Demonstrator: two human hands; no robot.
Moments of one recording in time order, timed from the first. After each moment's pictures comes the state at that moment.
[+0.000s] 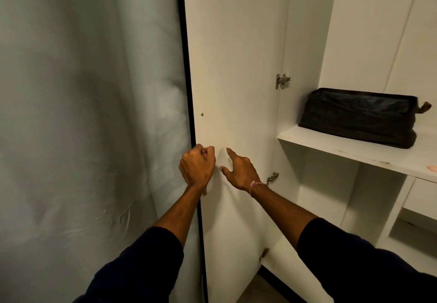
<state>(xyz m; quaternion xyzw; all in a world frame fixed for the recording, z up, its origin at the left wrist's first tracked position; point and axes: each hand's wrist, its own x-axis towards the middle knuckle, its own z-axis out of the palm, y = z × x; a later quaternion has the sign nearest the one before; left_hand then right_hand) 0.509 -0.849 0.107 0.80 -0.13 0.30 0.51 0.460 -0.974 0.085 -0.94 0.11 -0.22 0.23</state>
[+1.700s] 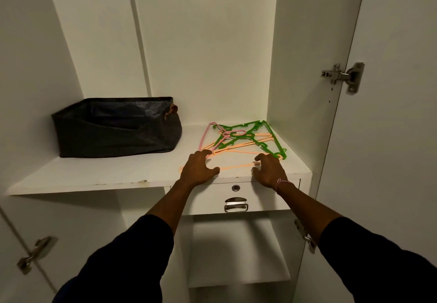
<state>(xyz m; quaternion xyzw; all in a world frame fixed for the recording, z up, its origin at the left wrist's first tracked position) 0.216 -1.483 0.082 0.70 -0.64 -0.09 0.31 -0.025 -1.537 0.072 -0.77 0.57 -0.27 0.14</state>
